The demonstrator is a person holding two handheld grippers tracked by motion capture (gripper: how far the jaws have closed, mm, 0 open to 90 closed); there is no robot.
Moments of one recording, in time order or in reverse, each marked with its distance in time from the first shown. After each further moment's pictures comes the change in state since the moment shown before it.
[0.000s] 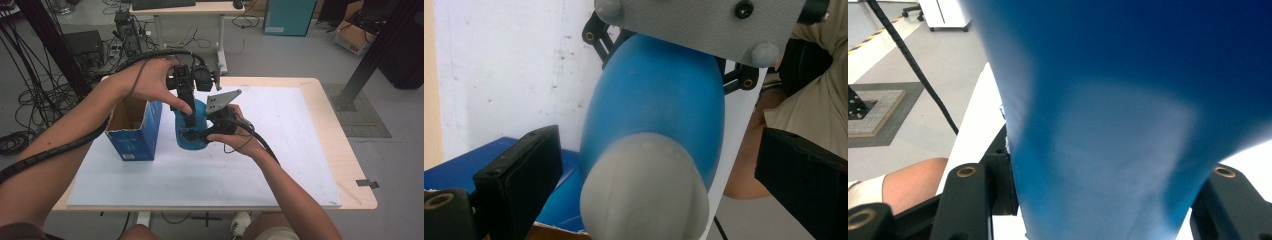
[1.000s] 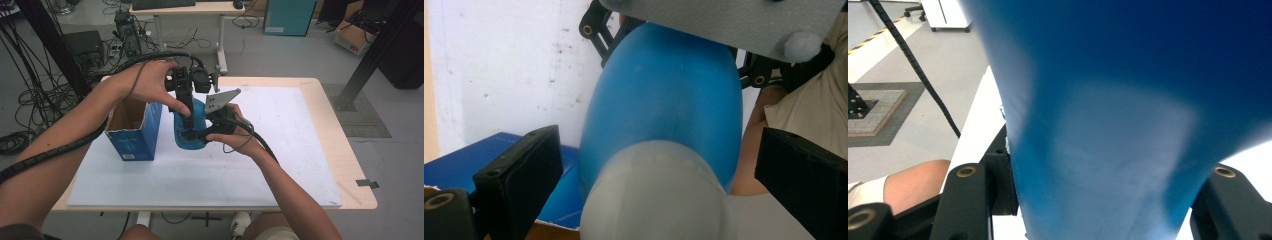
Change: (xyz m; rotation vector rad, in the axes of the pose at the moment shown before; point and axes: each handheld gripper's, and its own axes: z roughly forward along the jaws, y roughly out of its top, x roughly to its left) left arm 0.001 -0.003 0.004 -0.001 0.003 -0.003; right arm 0.001 0.005 0.000 0.004 0.006 -0.033
